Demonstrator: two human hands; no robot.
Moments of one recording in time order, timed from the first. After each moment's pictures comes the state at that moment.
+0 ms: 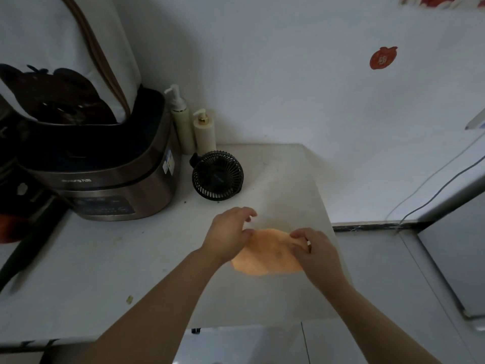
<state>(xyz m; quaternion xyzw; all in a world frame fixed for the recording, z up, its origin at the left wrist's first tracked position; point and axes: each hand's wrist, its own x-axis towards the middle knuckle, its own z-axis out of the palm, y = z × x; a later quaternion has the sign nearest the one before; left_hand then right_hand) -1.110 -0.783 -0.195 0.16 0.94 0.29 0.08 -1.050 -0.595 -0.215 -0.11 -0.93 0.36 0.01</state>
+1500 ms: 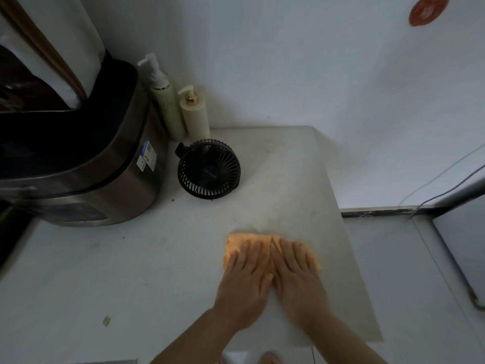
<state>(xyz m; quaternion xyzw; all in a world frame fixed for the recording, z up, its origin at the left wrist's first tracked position) -1.074 -0.751 -0.318 0.20 0.95 0.12 0.19 -1.058 -0.607 -0.318 0.03 -0.99 0.11 -0.06</state>
